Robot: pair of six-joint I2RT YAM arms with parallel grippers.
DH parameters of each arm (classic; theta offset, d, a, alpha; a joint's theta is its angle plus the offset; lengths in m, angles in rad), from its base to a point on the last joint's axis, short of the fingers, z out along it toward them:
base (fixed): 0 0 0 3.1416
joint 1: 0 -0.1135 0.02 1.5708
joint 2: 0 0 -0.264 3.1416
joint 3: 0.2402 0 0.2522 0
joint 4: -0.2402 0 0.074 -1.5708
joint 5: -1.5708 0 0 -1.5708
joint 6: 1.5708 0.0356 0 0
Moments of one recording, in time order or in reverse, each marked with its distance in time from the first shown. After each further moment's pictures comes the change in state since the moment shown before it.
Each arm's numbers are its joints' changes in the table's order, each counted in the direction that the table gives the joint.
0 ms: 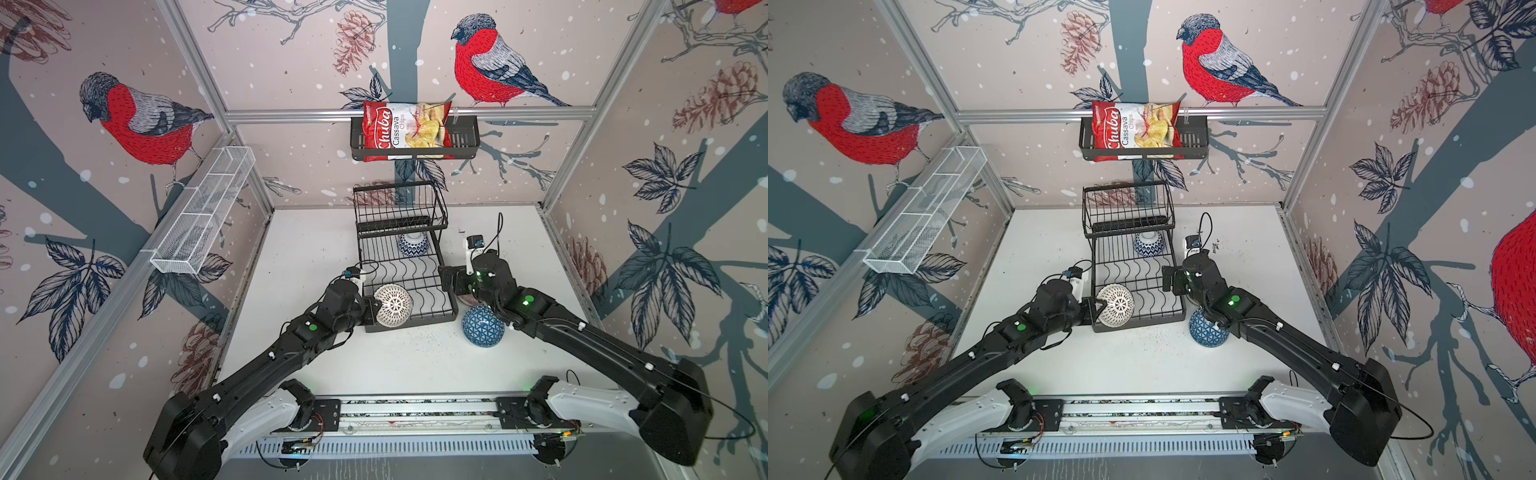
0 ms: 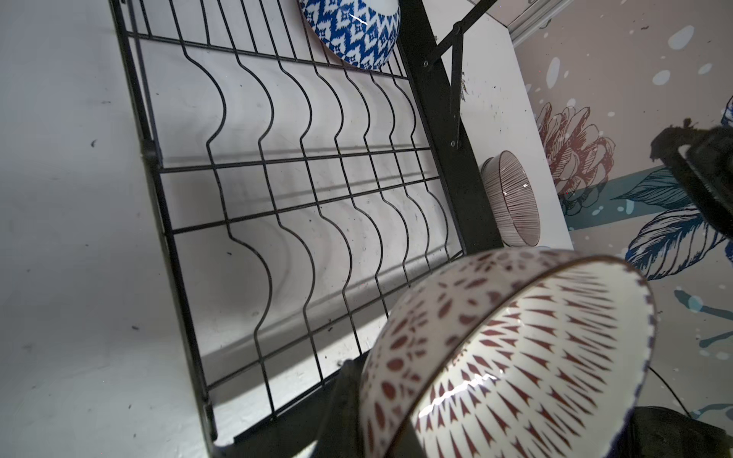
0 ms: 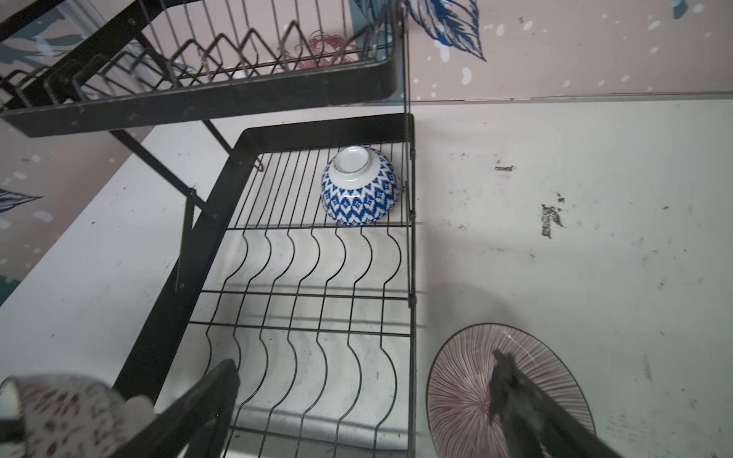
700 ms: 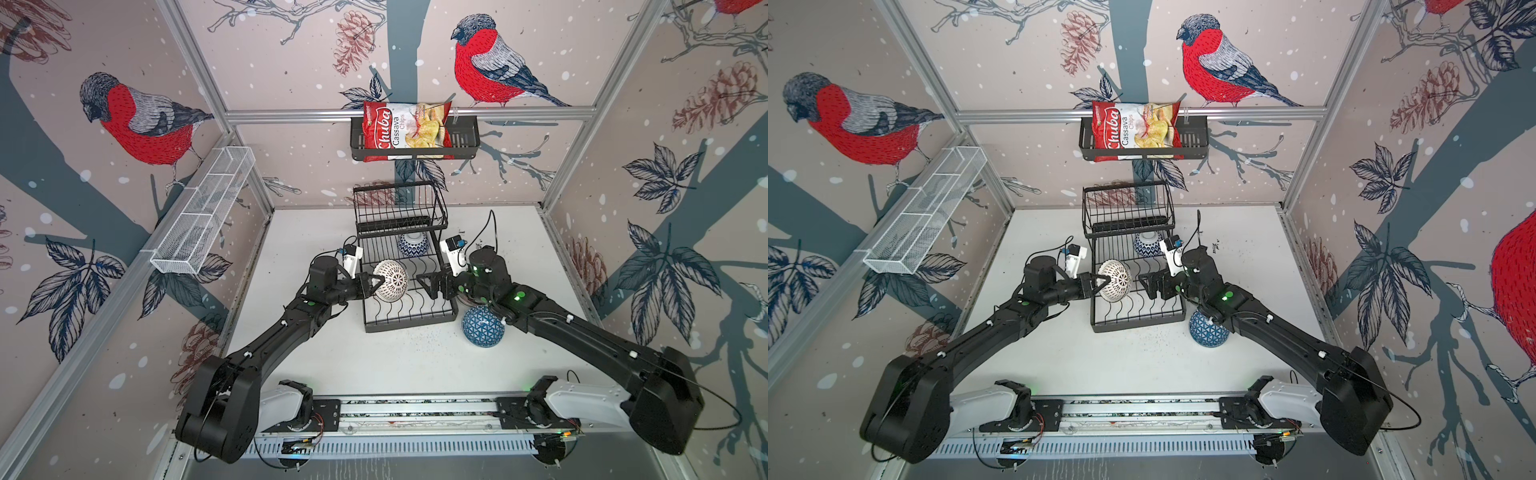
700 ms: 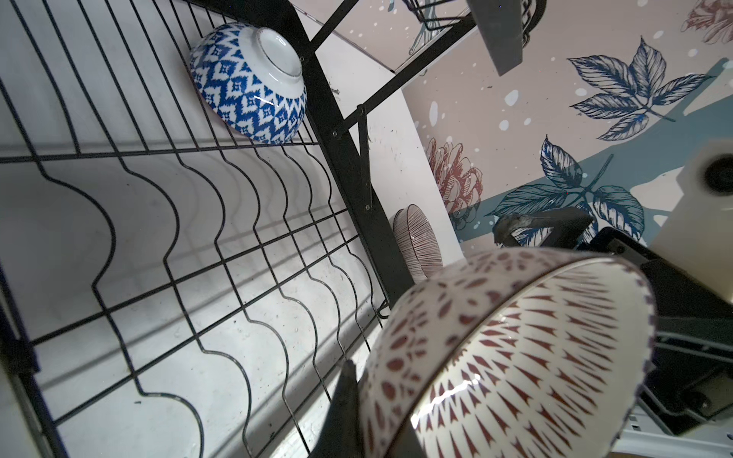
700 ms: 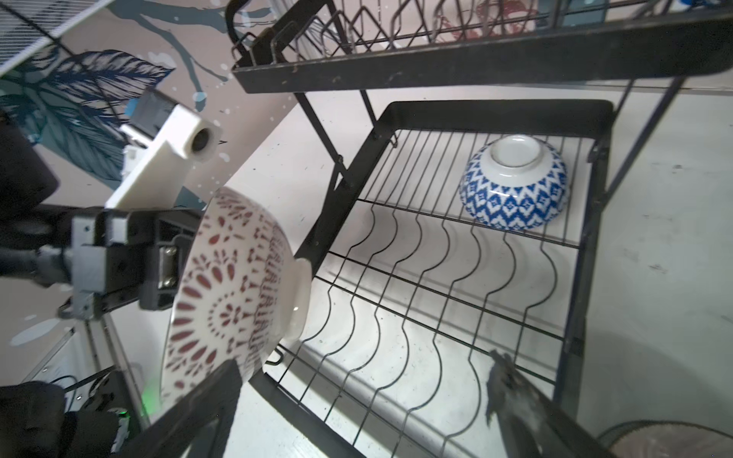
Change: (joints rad) left arm -0.284 0.239 0.032 0.396 -0.503 0.046; right arm 0.025 0.073 -0.018 0.180 0.444 -0.074
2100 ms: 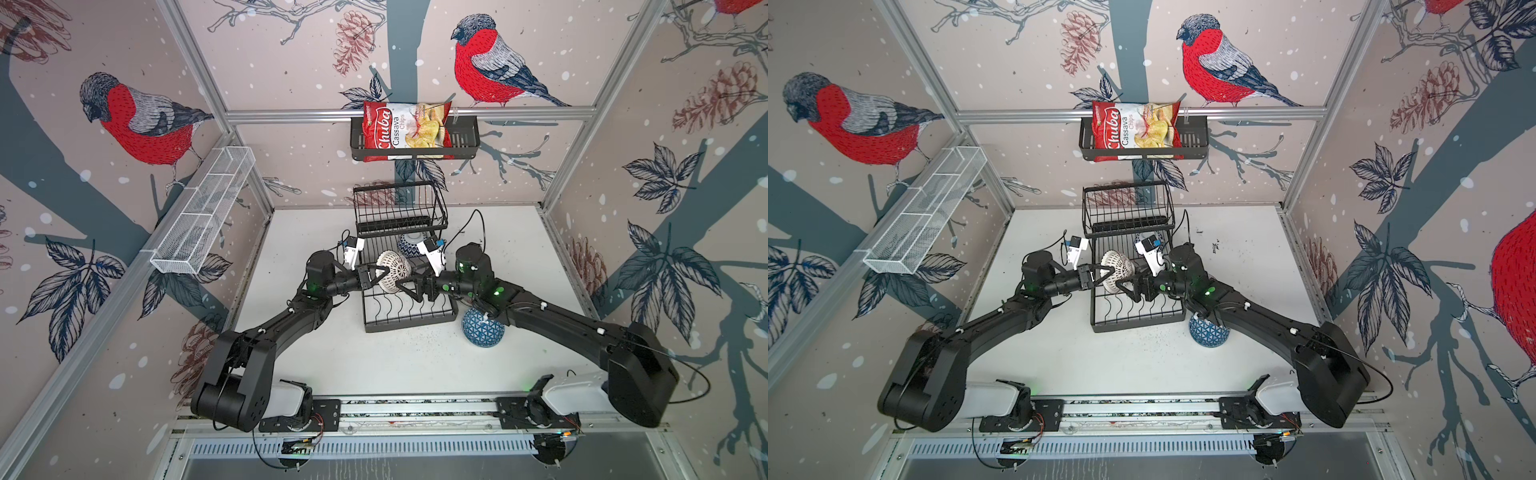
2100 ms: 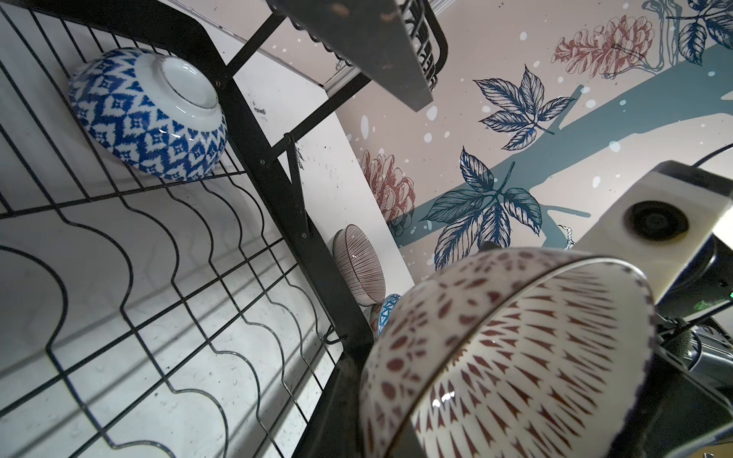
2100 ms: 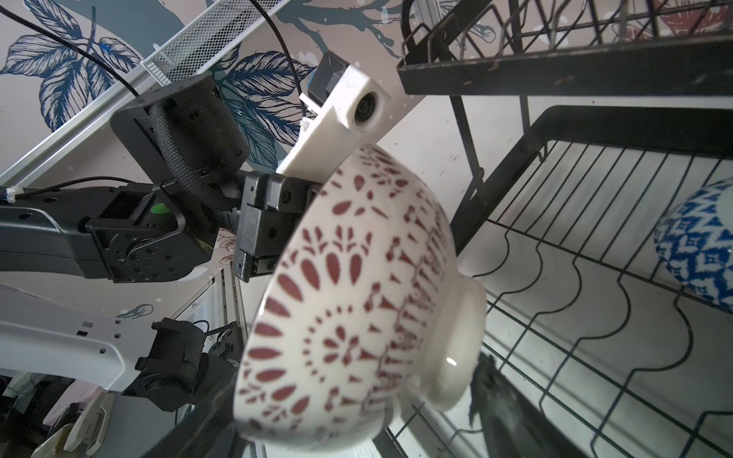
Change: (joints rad) left arm -0.034 0.122 -0.002 0.327 -0.188 -0.139; right arm -0.038 0.164 0.043 0.237 0.298 0.049
